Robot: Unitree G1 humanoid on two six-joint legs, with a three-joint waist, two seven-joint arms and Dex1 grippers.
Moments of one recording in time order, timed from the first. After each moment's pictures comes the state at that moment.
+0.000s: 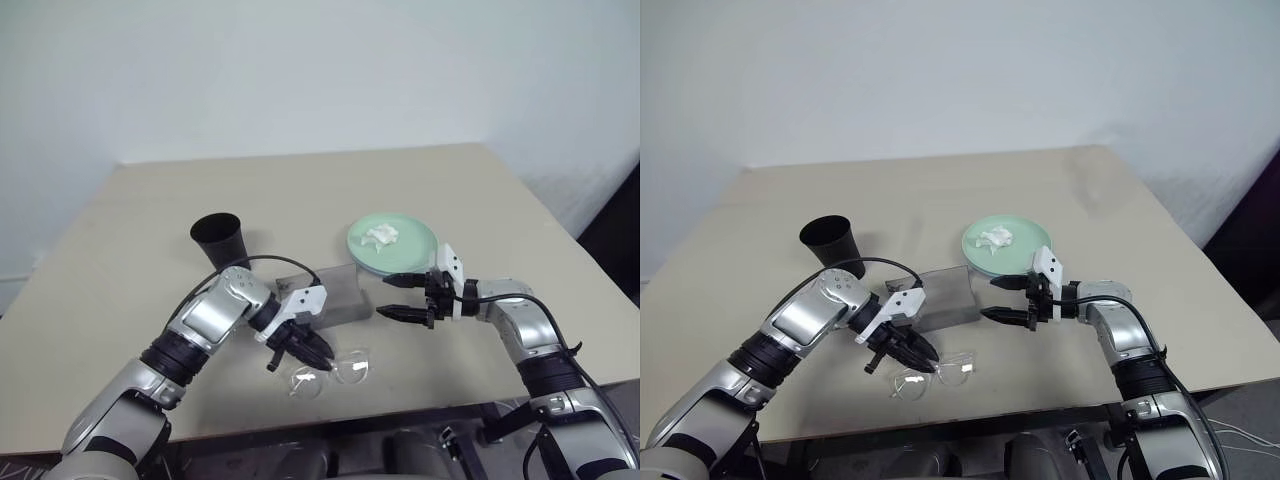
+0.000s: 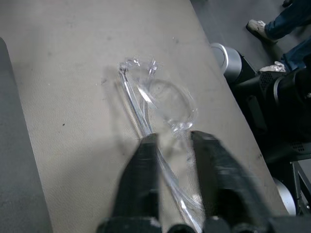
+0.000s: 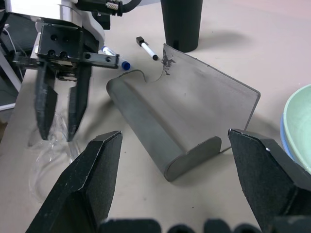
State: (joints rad) left arm -0.57 0.63 -0.53 0.14 -0.17 0.47 -1.54; right arm -0.44 -0.42 0.13 0.27 0.28 0.24 1.24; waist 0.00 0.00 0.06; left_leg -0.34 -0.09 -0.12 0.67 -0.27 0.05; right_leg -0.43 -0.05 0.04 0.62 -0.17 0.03
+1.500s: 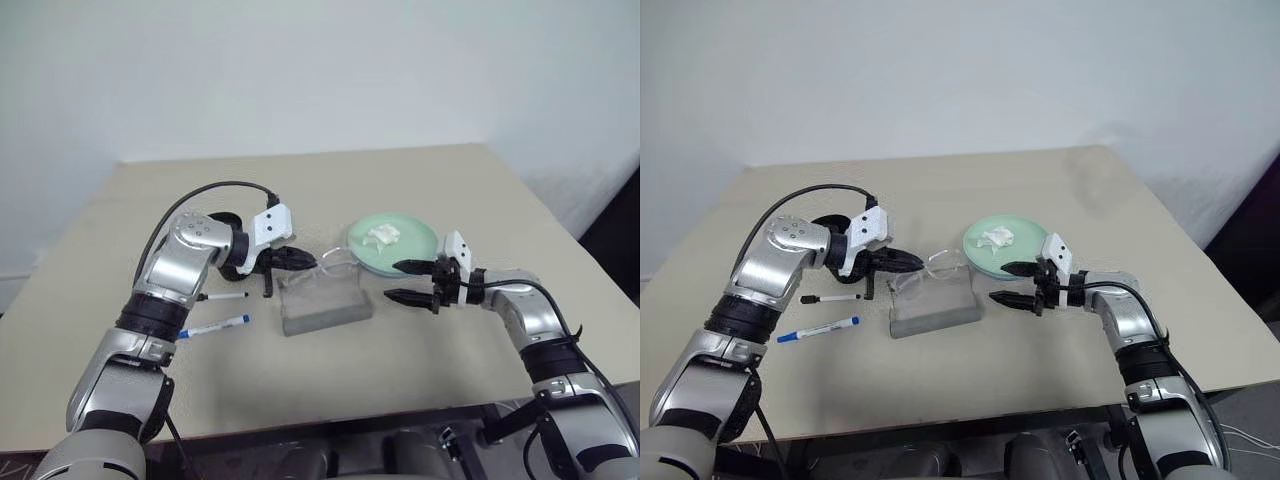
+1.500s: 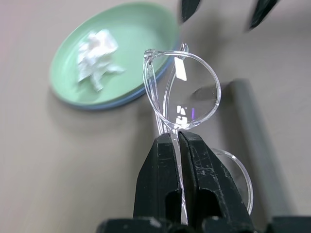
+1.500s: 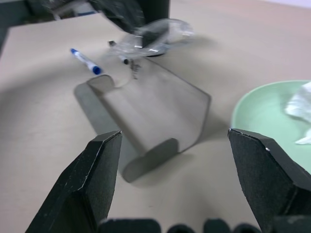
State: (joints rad) left arm -0.75 0.62 -0.28 0.41 -0.07 0.16 -1.25; right arm -0.51 -0.44 0.11 0.39 0.29 0.20 1.23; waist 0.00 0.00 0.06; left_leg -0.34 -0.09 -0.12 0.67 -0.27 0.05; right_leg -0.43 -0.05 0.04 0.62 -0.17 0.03
